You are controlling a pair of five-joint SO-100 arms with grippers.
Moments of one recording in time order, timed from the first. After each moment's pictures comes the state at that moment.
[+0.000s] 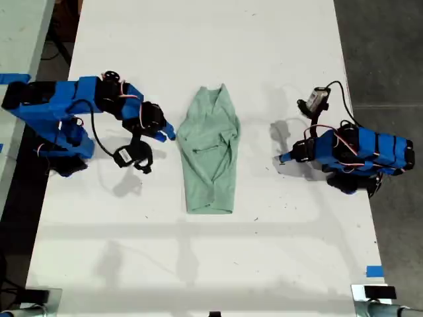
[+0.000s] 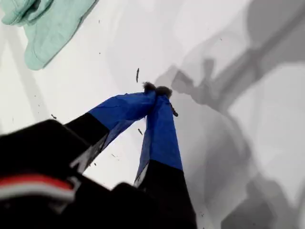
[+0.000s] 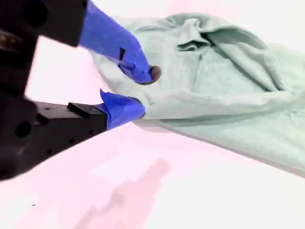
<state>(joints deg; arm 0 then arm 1) -11.6 121.8 106.8 74.6 -3.3 12.1 200.0 174.2 78.3 -25.5</state>
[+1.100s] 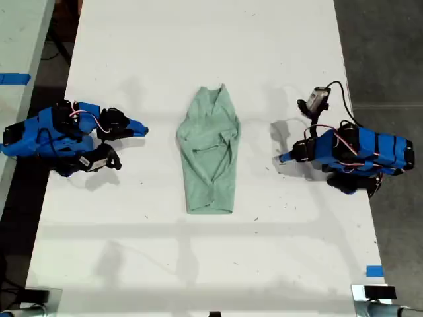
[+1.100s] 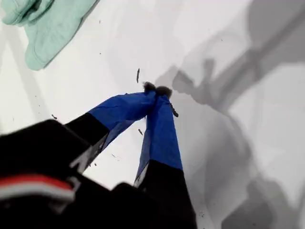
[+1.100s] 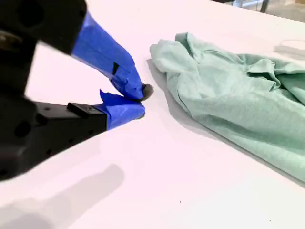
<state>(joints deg) -21.9 204.8 186.2 58.1 -4.4 12.1 200.2 174.2 78.3 -25.5</state>
